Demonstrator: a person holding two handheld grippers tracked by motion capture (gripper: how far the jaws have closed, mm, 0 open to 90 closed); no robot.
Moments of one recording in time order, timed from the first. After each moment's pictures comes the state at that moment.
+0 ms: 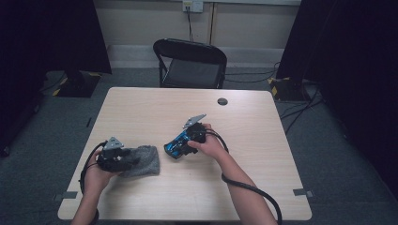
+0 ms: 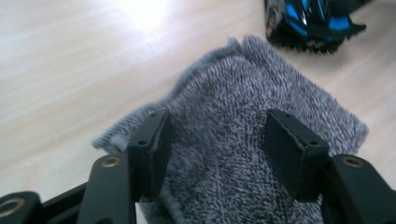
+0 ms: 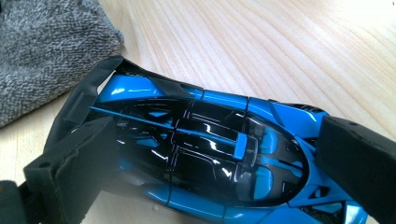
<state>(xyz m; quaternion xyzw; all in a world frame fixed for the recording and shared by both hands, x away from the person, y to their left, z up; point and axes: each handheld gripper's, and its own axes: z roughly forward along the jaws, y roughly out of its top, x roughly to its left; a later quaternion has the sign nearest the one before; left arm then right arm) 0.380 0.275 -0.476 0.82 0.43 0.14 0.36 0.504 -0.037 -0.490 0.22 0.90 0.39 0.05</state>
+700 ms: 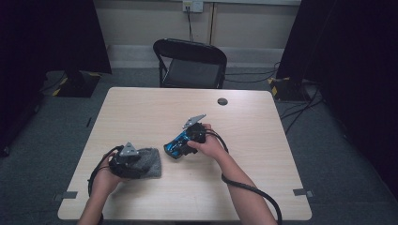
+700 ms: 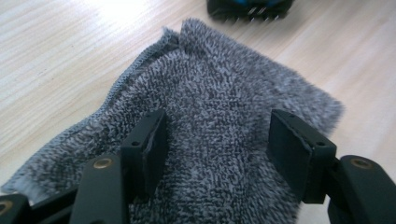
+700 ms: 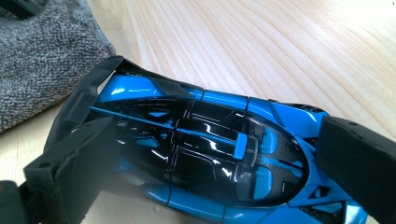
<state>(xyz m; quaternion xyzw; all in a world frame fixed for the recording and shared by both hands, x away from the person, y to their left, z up) 0.375 0.237 -0.482 0.87 0.36 0.13 0.32 0.503 -0.037 -0.489 0.22 0.90 0.39 0.05</state>
